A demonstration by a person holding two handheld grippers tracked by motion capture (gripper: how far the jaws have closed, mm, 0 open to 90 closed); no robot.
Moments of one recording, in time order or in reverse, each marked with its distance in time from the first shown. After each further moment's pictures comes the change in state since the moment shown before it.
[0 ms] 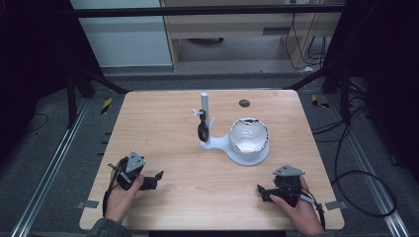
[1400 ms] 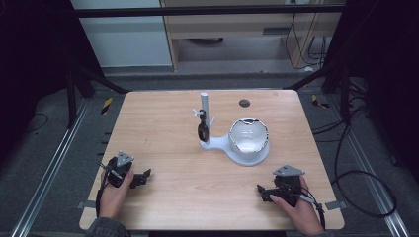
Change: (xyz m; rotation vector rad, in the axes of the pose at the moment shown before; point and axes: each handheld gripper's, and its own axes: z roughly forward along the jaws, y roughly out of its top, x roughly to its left) left arm 0.041 -0.031 0.019 0.107 0.089 -0.158; right arm 0.000 0.000 0.000 0.000 -0.001 0.000
